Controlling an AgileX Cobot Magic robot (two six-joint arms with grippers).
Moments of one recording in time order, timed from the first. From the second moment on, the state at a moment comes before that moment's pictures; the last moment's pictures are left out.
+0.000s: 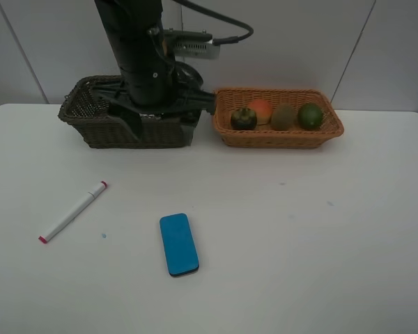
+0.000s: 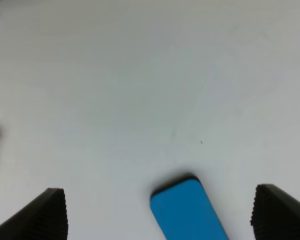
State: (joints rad) left arm -0.71 1.87 -1.50 0.12 1.02 -0.64; right arm 0.00 0.00 -0.53 0.07 1.06 -0.12
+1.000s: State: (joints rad) left arm -0.75 1.96 -1.48 -0.07 1.02 -0.95; right arm 0.00 0.00 -0.53 0.07 1.06 -0.12
